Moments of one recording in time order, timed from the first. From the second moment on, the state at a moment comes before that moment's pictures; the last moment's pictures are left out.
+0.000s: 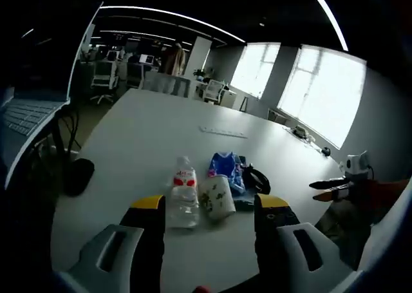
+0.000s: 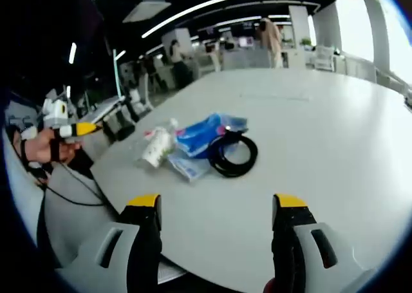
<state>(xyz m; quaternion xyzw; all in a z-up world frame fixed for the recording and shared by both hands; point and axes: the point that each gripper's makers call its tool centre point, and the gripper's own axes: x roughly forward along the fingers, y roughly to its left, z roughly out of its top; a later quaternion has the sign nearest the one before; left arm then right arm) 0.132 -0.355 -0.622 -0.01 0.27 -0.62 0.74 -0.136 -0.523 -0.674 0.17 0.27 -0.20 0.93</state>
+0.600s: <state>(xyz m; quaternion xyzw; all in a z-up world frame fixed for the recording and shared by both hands) 0.129 -0.353 -0.626 0.00 0.28 -0.62 0.74 -0.128 -0.519 -0.674 0.17 0.27 -0.19 0.93</state>
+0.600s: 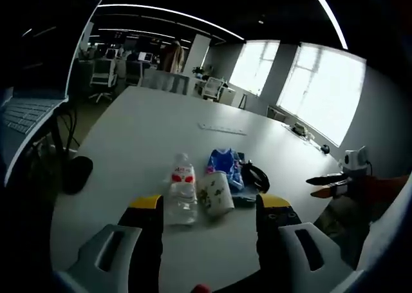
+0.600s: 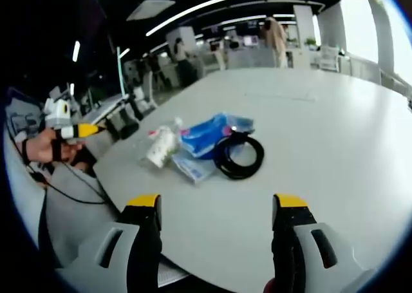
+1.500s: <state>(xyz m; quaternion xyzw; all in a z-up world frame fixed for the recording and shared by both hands) 0.119 -0.339 -0.641 0.02 0.30 -0.61 0.73 -0.127 -0.510 -0.681 0.19 0.28 -0.18 0.92</state>
